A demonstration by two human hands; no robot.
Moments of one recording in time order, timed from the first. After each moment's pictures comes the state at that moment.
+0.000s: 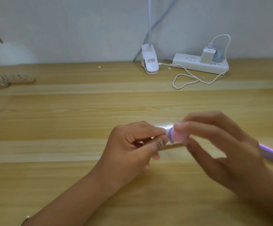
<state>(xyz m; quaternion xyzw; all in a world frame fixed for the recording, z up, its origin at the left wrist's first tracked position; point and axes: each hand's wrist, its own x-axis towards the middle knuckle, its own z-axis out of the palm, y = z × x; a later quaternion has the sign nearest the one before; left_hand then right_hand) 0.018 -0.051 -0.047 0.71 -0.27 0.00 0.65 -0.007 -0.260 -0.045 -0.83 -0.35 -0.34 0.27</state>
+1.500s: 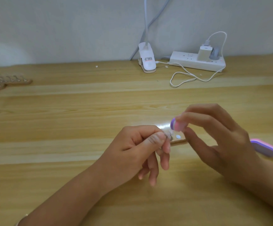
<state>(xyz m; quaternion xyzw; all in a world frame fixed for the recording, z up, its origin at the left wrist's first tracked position) 0.015 -0.050 -0.037 0.65 -0.27 -0.23 0.67 -0.001 -0.263 -0.047 -0.84 -0.32 -0.37 0.24</state>
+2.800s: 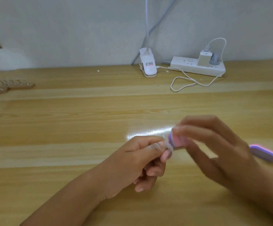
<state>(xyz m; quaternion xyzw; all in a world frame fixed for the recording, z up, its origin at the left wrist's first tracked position) 0.016 -0.048 -0.032 0.62 -0.24 -0.37 0.65 -0.003 -0.263 -0.048 -0.83 -0.37 -0.33 0.25</state>
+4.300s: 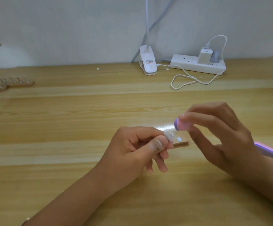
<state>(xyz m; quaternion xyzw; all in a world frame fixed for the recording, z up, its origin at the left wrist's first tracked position) 0.015 -0.052 -0.040 0.68 -0.24 -0.12 0.68 0.005 -0.270 -0.045 -0.84 -0.33 -0.38 0.22</state>
